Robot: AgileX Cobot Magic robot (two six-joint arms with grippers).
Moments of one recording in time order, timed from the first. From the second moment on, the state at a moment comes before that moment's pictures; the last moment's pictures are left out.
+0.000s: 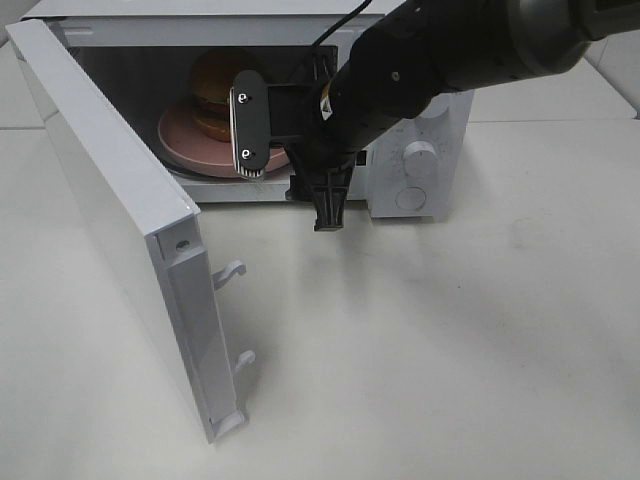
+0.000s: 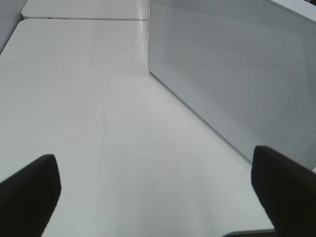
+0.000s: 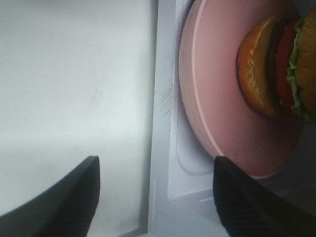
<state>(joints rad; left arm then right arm) 0.07 0.00 -0.52 -0.18 1.08 0.10 0.66 1.96 -1.34 -0.25 0.26 -0.86</state>
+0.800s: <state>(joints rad) 0.07 0.00 -0.52 -0.18 1.08 0.10 0.66 1.68 -0.98 -0.25 0.18 -0.78</state>
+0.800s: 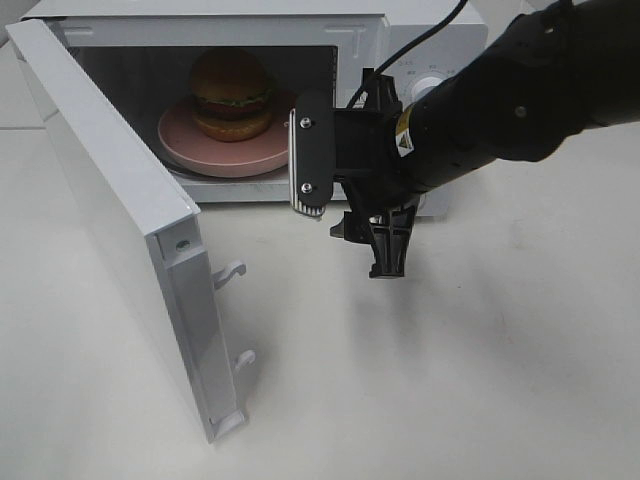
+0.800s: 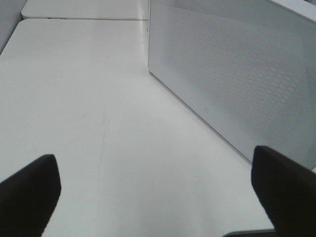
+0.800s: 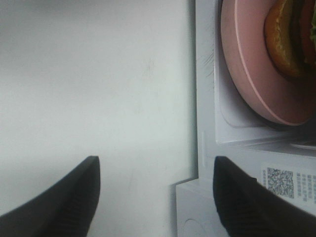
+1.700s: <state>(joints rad) 0.07 0.00 -0.52 -0.18 1.08 0.10 0.66 1.29 -0.63 -0.26 0.15 -0.44</state>
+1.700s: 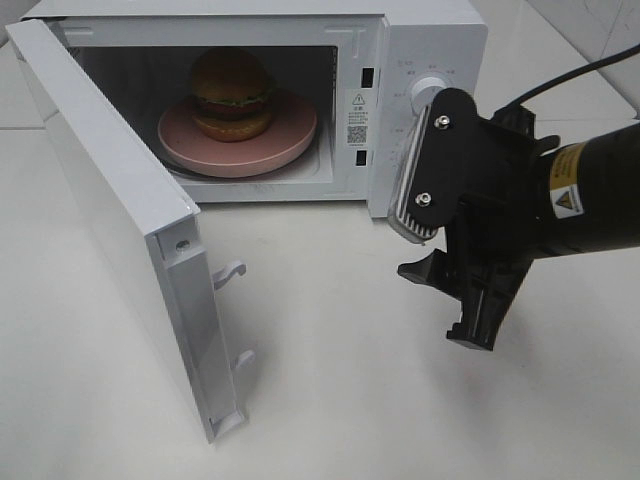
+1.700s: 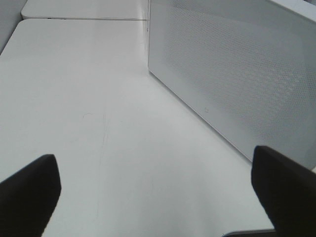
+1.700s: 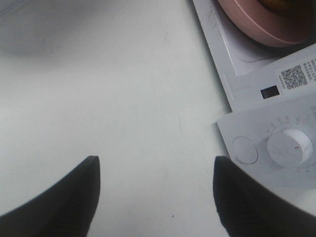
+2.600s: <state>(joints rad) 0.07 0.00 -0.52 -0.18 1.08 0.10 0.66 0.85 -0.57 -0.11 0.63 -0.13</state>
